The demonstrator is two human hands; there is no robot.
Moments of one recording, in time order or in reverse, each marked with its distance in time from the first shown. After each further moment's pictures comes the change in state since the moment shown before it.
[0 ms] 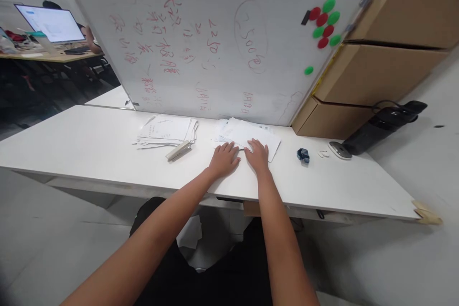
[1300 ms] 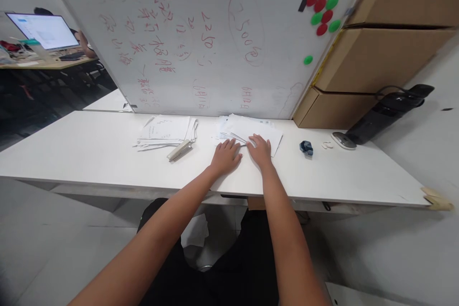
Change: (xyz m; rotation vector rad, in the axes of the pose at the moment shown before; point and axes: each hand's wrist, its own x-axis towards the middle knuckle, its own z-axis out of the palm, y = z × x) left_hand 0.001 0.000 -0.001 0.068 -0.059 -0.017; right_hand 0.001 -0.002 -0.003 0.142 -0.012 0.098
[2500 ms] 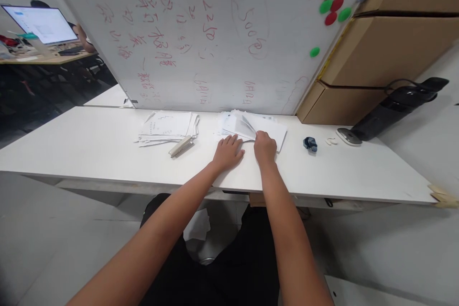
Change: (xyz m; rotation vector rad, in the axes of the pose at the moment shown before) left_hand 0.000 0.002 -0.005 -0.030 -0.036 -0.023; right_hand -0.005 -0.010 -0.003 -0.428 0.200 -0.077
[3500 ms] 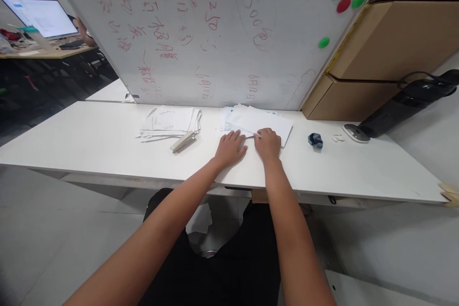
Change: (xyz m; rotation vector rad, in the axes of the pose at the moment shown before) left_hand 0.000 -0.002 0.002 -0.022 0.002 0.011; right_hand -0.004 0.005 0.001 0.077 -0.020 -0.058
